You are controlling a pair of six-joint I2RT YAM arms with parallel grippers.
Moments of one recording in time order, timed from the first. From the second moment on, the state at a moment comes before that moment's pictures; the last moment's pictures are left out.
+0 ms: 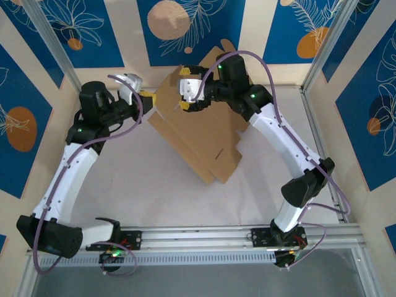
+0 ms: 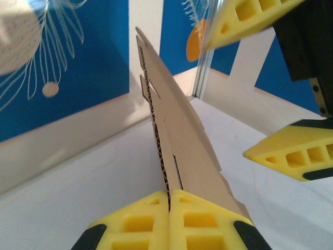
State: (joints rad) left arm -0.24 1.22 1.35 -0.33 0.60 0.05; right arm 0.62 1.71 1.99 -0.63 -0.41 -1.14
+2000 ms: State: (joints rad) left arm -0.27 0.96 1.04 -0.13 0.27 0.35; right arm 0.69 1.50 1.92 -0.50 -0.15 -1.52
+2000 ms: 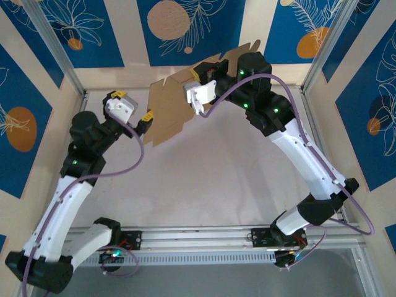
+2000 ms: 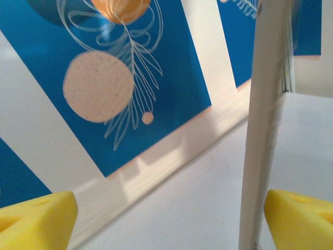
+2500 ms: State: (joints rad) left arm -0.26 1.09 1.09 -0.06 0.66 0.17; right arm 0.68 1.45 1.93 -0.51 -0.20 -1.41
